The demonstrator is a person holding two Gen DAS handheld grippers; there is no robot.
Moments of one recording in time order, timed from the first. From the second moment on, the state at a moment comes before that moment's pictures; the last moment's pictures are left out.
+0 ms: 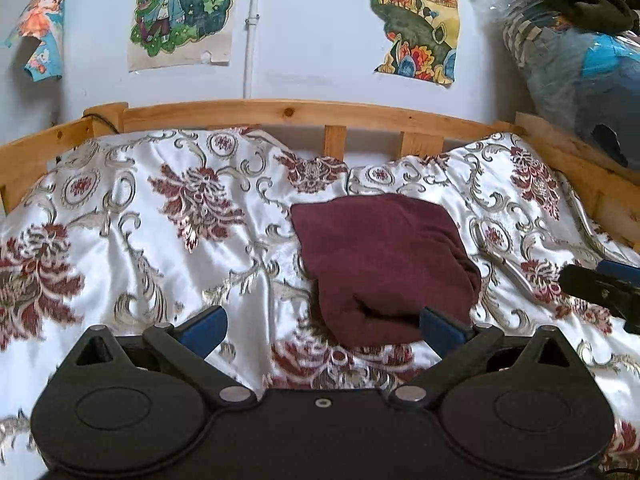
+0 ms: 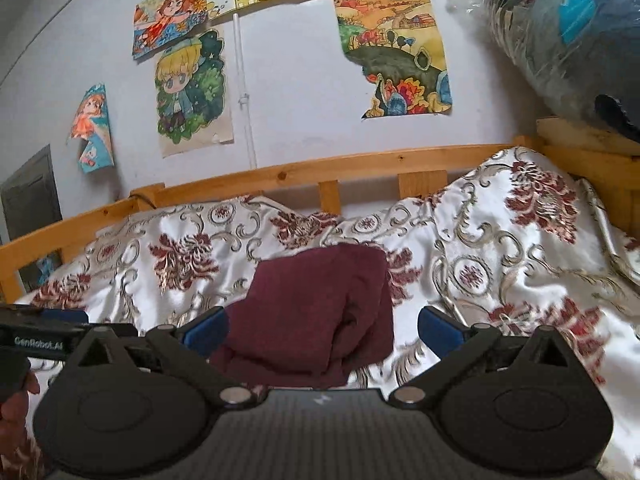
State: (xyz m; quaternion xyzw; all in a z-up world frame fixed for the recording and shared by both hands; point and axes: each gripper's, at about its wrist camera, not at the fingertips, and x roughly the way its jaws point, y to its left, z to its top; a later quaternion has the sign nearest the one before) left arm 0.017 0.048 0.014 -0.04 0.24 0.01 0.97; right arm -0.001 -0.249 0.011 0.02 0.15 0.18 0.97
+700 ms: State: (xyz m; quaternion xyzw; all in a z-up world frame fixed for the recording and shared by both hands) left arm -0.005 0.033 -0.014 -0.01 0.24 0.00 0.97; right arm -0.033 -0.259 -0.016 0.01 0.14 0.14 0.98
